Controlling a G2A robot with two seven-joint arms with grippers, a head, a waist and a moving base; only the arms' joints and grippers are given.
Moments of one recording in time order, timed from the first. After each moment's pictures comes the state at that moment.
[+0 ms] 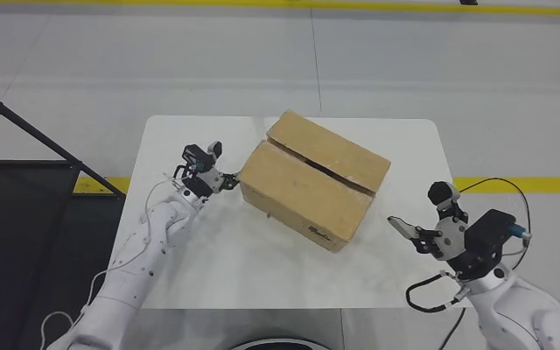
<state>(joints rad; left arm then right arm) 0.98 -1.19 -1.20 -1.09 1.34 -0.48 0.43 -1.71 -1.11 1.79 -2.17 -0.94 -0.56 0.14</state>
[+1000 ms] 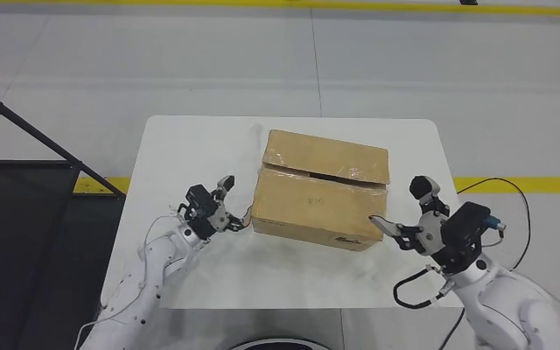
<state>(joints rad) 1.28 -1.15 -1.27 -1.41 1.44 -0.53 0.47 -1.63 -1.11 1.71 -2.18 -0.97 -0.55 0.20</state>
